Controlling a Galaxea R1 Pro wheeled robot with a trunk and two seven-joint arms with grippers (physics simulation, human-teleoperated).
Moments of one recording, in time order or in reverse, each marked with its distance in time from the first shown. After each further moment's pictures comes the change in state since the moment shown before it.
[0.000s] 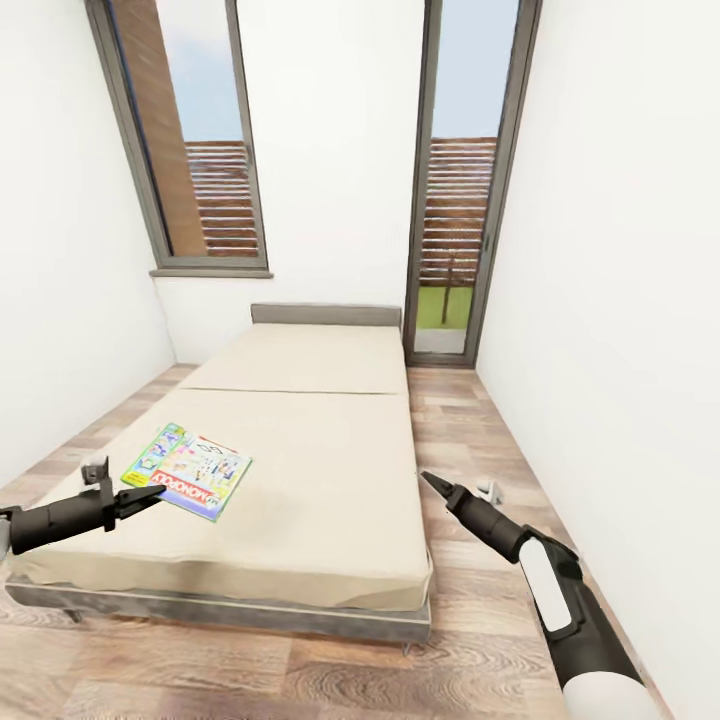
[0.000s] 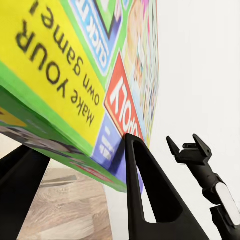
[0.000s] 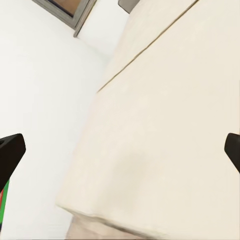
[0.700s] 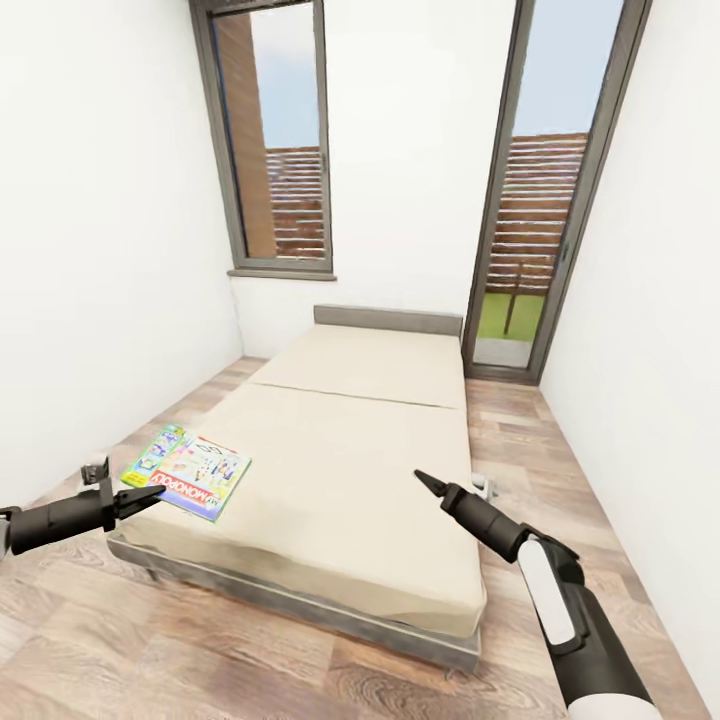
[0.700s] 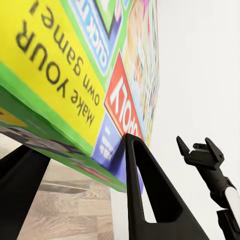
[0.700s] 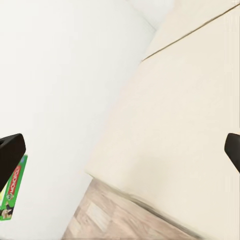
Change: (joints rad) left arm 0.000 0.001 0.000 0.000 -0.003 -0.001 0.000; right arm 0.052 0.001 0.068 -0.143 0.000 0.006 -0.007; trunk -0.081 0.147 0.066
